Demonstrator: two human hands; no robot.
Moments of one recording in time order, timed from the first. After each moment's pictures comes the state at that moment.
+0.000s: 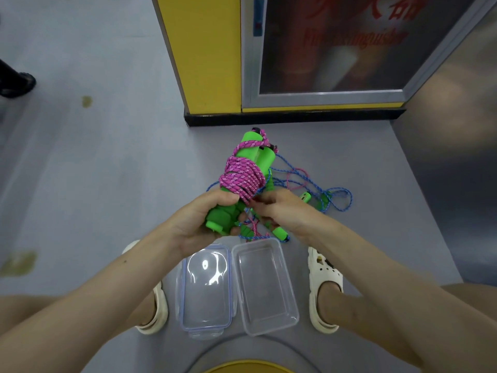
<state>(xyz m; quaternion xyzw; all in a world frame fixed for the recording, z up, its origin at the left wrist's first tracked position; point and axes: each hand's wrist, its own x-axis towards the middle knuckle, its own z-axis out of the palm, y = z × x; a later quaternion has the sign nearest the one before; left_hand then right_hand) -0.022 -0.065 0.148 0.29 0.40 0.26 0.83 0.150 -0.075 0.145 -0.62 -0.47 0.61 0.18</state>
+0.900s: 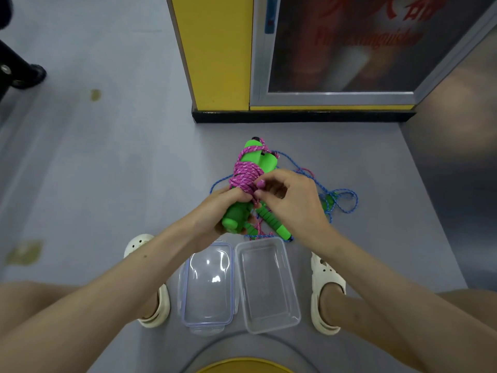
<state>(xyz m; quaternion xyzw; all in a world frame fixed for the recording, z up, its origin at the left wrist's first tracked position) -0.012 -0.064 0.141 0.36 0.48 0.25 0.76 0.137 -0.080 0.147 -0.61 -0.62 0.32 0.37</state>
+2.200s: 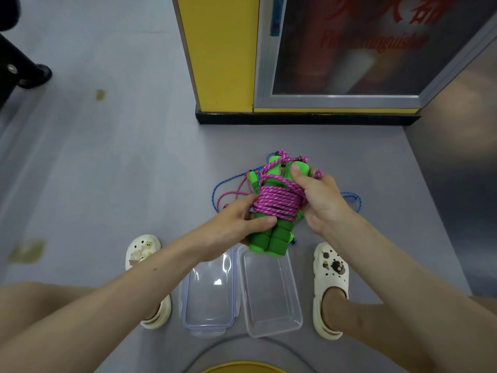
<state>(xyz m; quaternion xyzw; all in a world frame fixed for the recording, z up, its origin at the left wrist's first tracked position) -0.006 -0.078 0.142 0.46 0.42 0.19 0.76 0.155 -0.059 0.151 -0.59 -0.18 0.60 0.50</state>
